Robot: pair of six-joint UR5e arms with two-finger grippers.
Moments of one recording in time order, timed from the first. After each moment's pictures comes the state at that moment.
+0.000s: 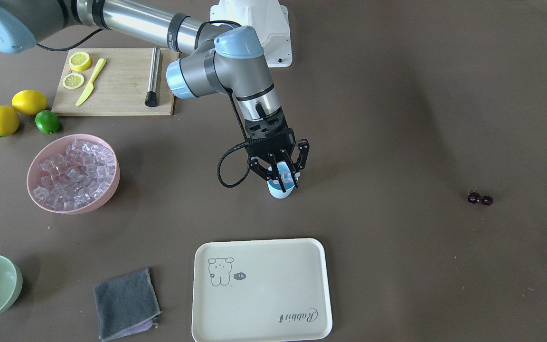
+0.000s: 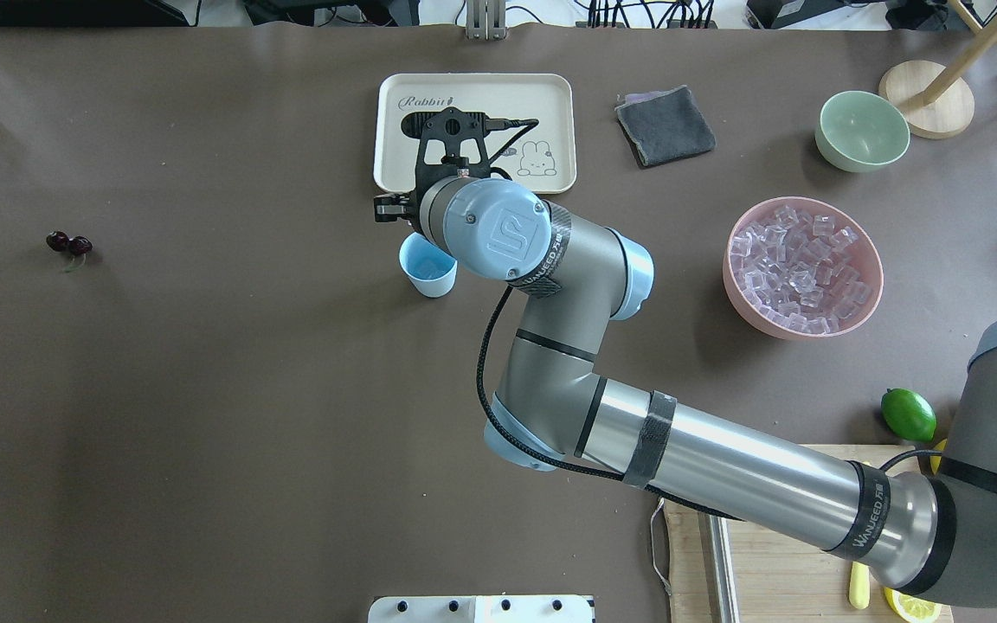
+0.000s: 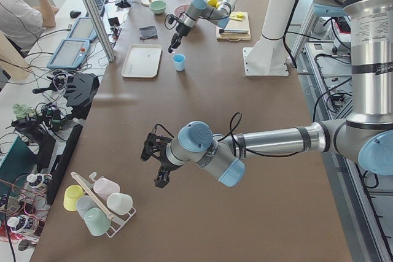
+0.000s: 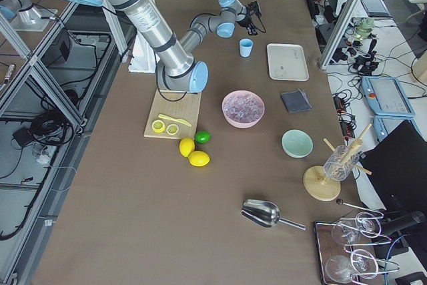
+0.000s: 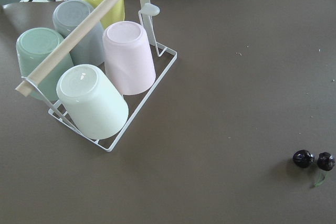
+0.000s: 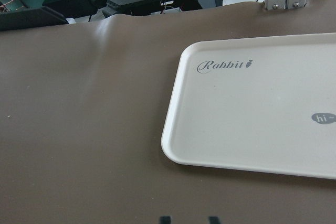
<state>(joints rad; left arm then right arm) -1.60 -1.43 -1.57 -2.36 -2.33 -0.31 0.50 -0.67 1.31 -0.98 1.44 1.14</state>
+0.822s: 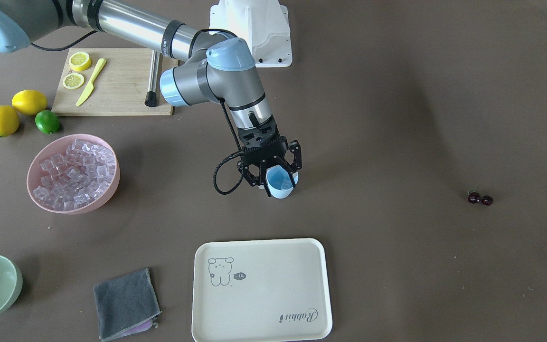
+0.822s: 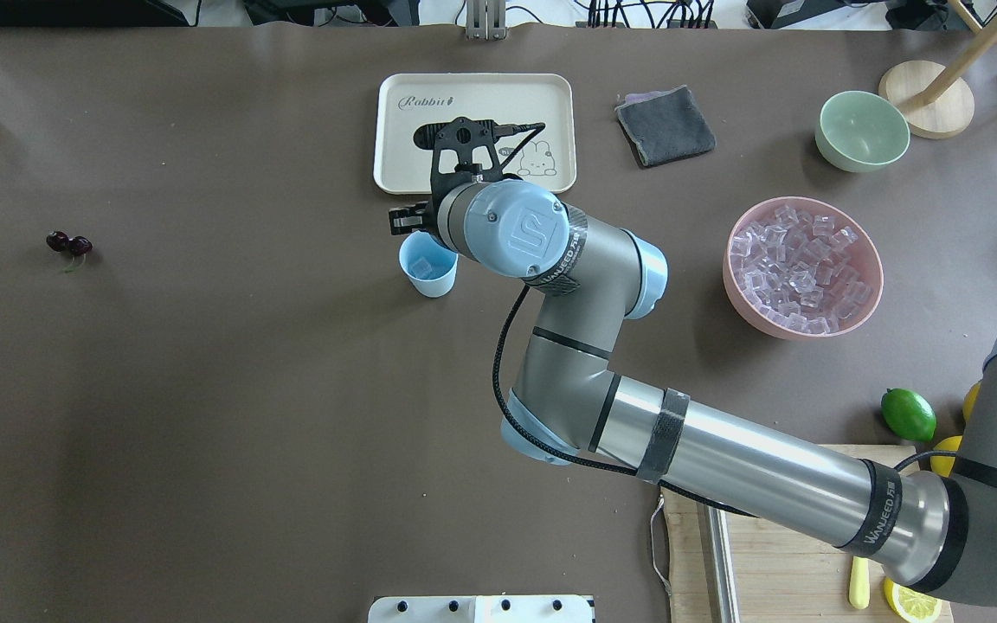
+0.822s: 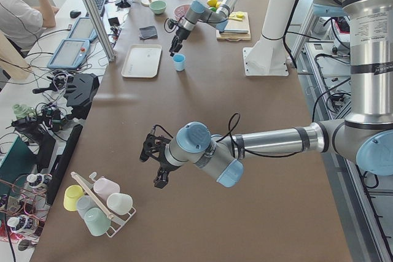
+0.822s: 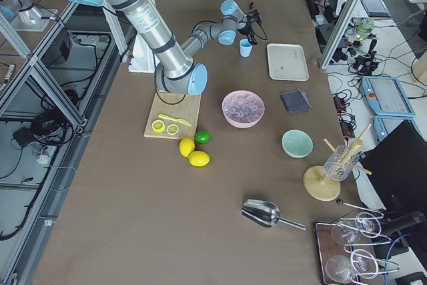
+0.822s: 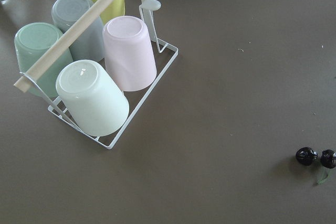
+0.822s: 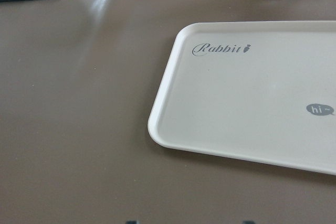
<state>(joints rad) -1.60 -1.44 -1.56 -2.35 -2.33 -0.31 0.51 -0.70 1.32 -0.97 1.51 1.07</state>
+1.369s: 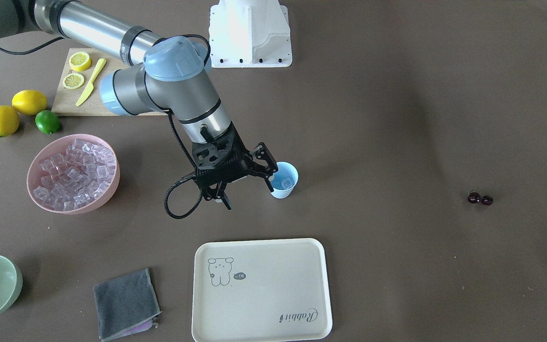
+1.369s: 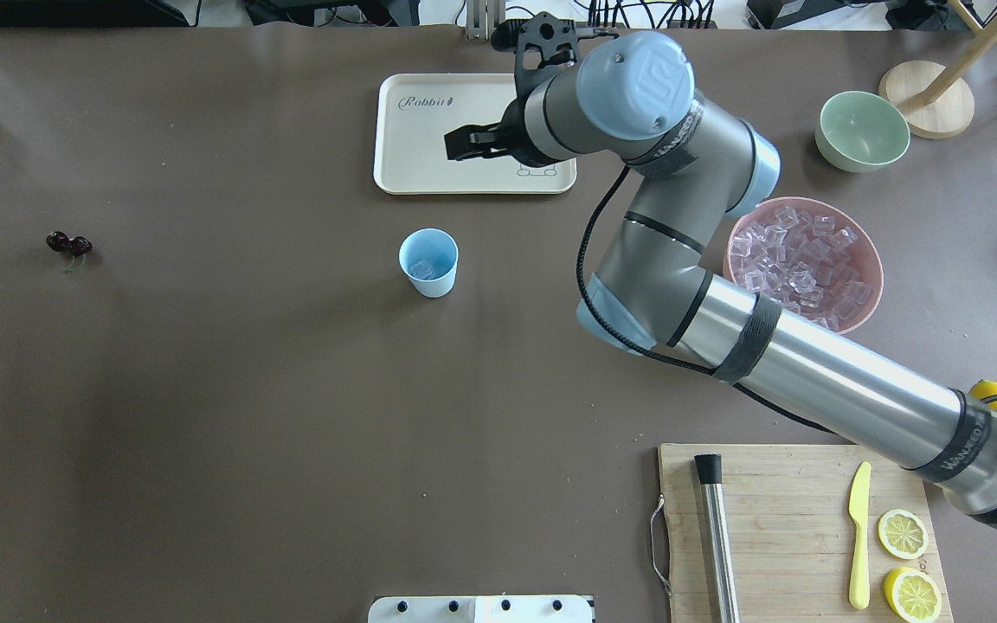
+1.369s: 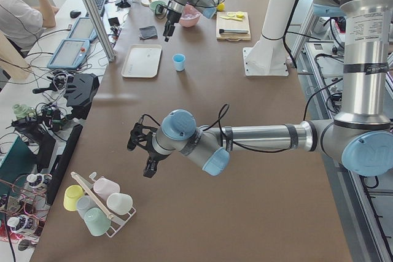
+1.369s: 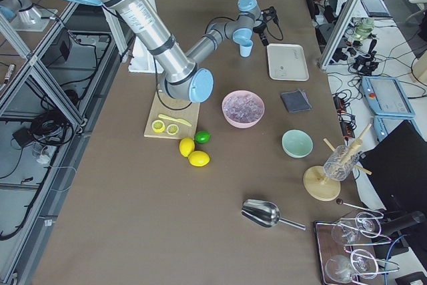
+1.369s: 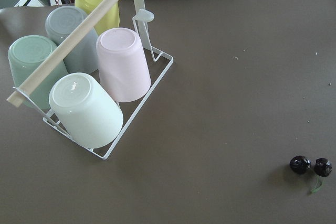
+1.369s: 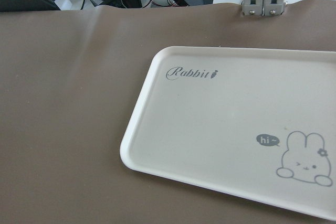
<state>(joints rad) -1.60 -1.56 -1.56 -2.22 -2.37 -0.33 0.73 -0.79 1.43 -1.01 1.84 0.99</state>
